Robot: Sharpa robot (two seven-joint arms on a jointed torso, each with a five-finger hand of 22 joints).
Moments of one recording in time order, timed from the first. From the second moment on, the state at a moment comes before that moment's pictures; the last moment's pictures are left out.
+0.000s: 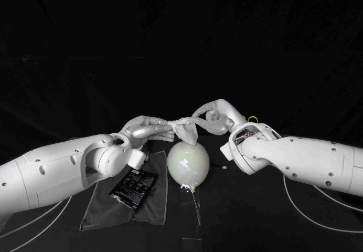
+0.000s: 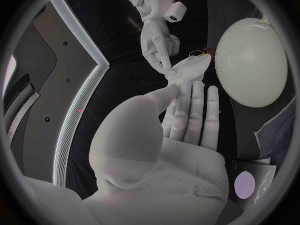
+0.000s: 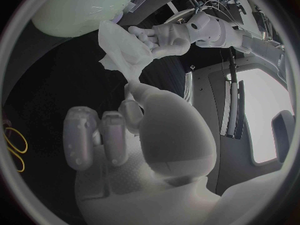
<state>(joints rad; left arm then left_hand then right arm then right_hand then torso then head) 1.26 -0.75 -0.13 1.43 -0.07 -0.17 0.24 1.41 0.01 0.53 -0.08 0.04 0.94 0.18 0.42 0.29 1.25 0.12 0.07 0.07 0.96 0.10 0.35 0.37 0.17 0.74 0.26 0.44 0.18 1.30 -0.75 -0.16 1.59 -0.91 -0.77 -0.02 1.39 -0.03 0.49 0.11 0.04 1.06 0.07 0.31 0.45 1.38 0.03 1.22 1.31 1.47 -0.06 1.55 1.31 0.04 1.46 0.05 1.45 1.31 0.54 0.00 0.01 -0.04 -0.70</state>
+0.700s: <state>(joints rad) 1.26 -0.75 -0.13 1.43 -0.07 -0.17 0.24 1.41 0.01 0.53 -0.08 0.04 0.93 0.18 0.42 0.29 1.25 0.12 0.07 0.07 0.96 0.10 0.35 0.37 0.17 0.74 0.26 0.44 0.18 1.30 -0.75 -0.15 1.59 -0.90 -0.77 -0.02 1.39 -0.03 0.49 0.11 0.05 1.06 0.07 0.31 0.45 1.38 0.03 1.22 1.31 1.46 -0.06 1.55 1.31 0.04 1.46 0.04 1.45 1.31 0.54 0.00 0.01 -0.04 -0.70</state>
